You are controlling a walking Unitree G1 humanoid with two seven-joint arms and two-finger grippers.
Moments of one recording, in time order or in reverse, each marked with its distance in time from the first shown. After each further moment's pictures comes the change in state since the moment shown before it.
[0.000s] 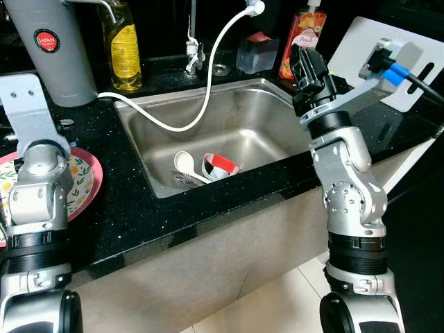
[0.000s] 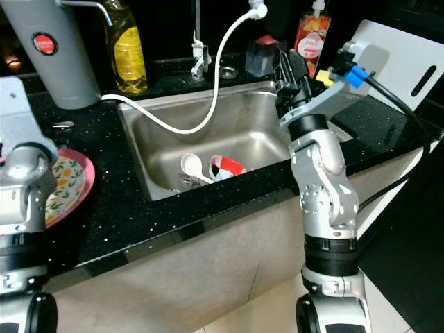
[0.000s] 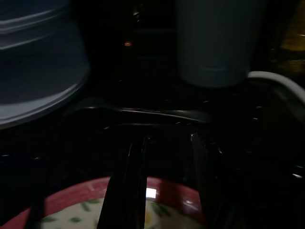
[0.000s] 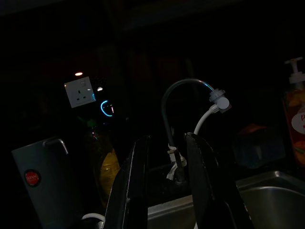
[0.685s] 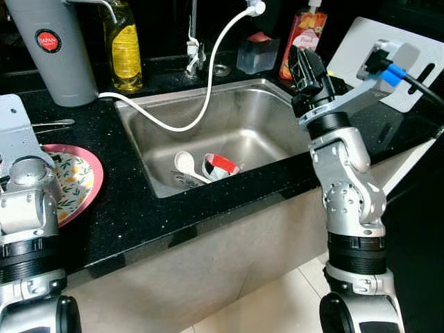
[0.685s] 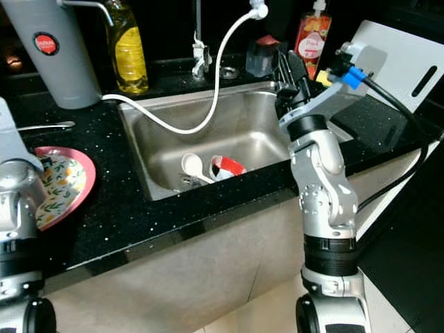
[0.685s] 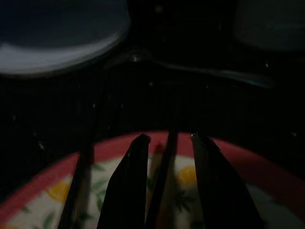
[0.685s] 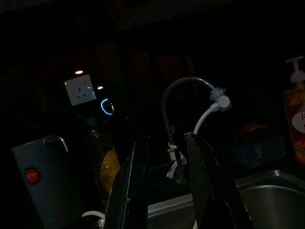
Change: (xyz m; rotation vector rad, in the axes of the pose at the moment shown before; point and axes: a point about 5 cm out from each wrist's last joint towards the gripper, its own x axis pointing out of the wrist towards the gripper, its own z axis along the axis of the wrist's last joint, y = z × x) left arm -0.003 0.019 -0.022 -0.042 0.157 0.139; right arm 0.000 -0.001 -0.002 -0.002 0.009 0.003
